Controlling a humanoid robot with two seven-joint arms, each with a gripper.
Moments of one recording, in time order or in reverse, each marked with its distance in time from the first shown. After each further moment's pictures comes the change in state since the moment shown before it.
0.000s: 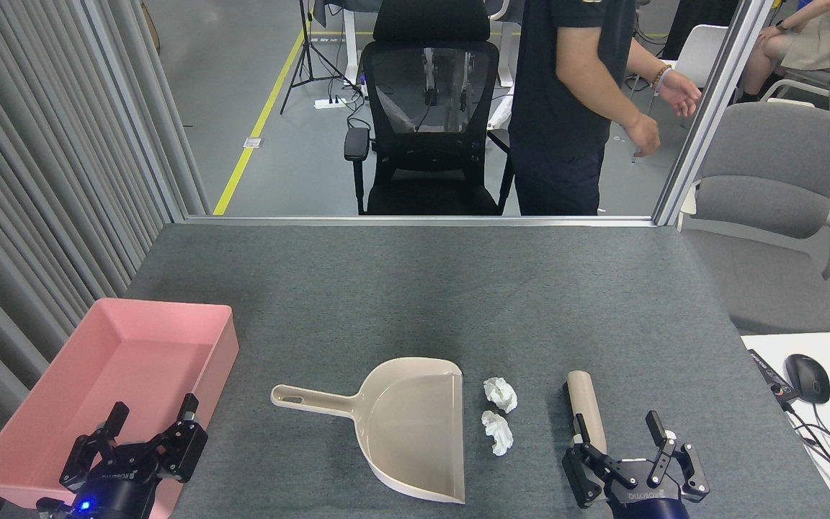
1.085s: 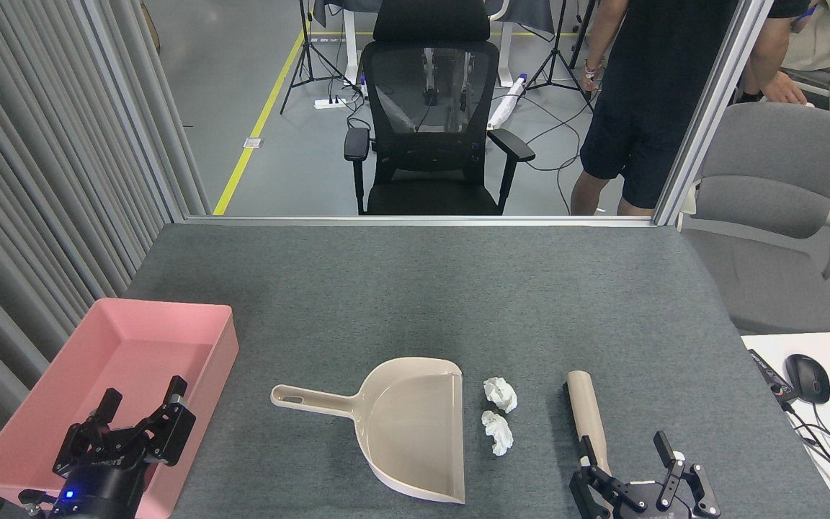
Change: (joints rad) left arm -0.029 0.015 0.019 0.000 0.140 -0.010 -0.012; right arm 0.077 -0.026 -0.001 -0.040 0.000 -0.001 0.001
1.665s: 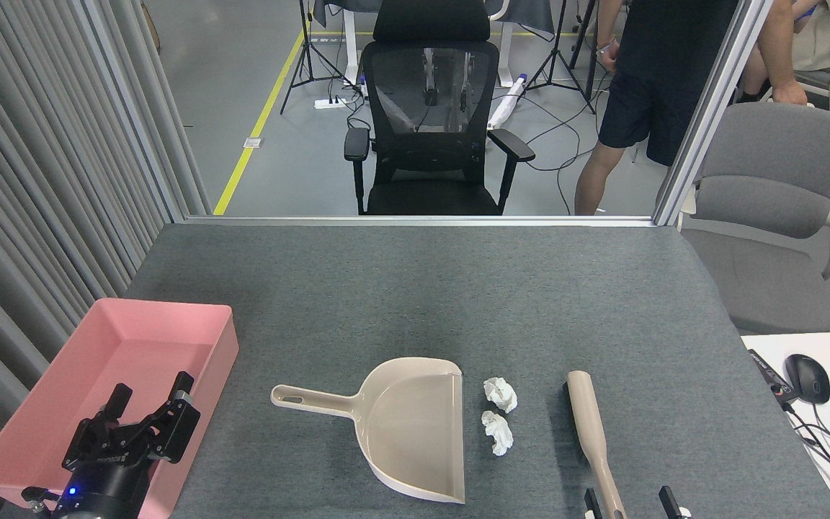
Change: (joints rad) left arm -0.009 -0.006 -0.001 0.000 0.057 -0.032 -0.014; right arm 0.137 0.015 -0.001 -0.006 0.002 0.008 -0.042
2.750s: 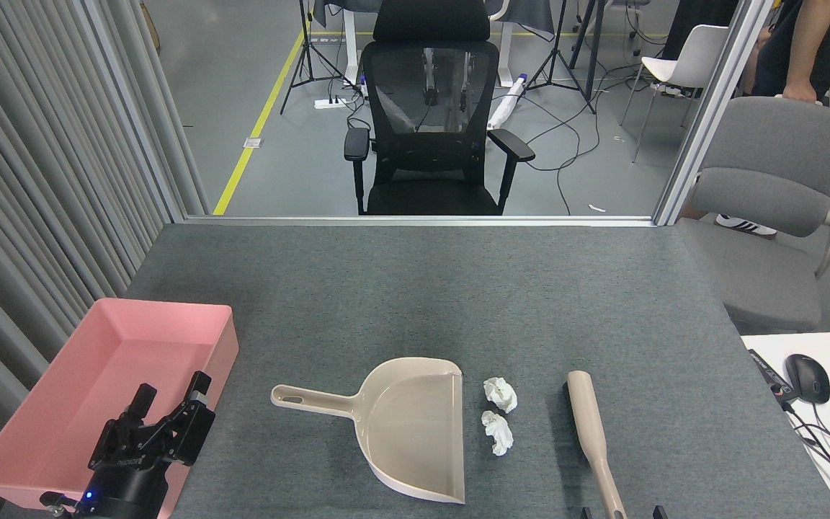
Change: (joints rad) left arm 0.004 -0.048 -0.009 0.000 0.091 -0.054 -0.005; right arm -0.007 0.004 0.003 0.081 -0.001 -0.001 0.010
